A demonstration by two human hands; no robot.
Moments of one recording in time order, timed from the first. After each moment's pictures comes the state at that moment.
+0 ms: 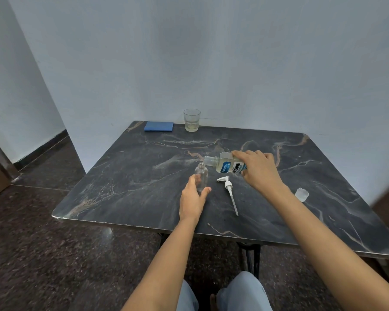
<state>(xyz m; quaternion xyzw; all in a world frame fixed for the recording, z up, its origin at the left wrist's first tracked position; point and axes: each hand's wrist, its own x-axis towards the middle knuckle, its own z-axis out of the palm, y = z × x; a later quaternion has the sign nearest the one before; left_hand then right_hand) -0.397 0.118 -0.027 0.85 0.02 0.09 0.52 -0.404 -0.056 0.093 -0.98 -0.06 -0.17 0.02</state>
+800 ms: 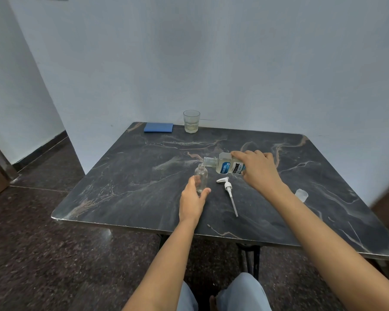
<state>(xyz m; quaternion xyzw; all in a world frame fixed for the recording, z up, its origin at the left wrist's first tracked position) -0.399 0.118 -0.025 0.85 0.02 0.09 0.52 -0.400 -0.056 0.095 -0.98 -0.06 -0.17 -0.01</state>
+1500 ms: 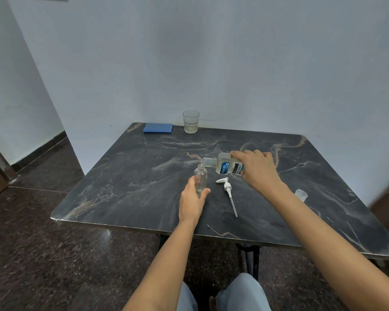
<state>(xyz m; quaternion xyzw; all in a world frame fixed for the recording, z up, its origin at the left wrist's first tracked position) -0.399 0.118 -0.025 0.85 0.02 0.09 0.52 -0.399 -0.055 0.097 -0.98 -0.07 -0.17 -0.02</state>
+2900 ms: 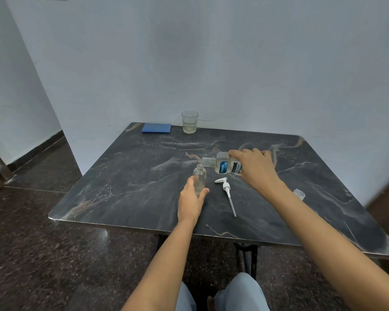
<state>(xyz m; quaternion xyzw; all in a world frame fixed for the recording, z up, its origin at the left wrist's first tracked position) -0.403 0.119 -0.022 0.85 0.01 0.09 0.52 -0.398 -0.052 0.101 -0.98 -0.06 -0.17 -0.04</state>
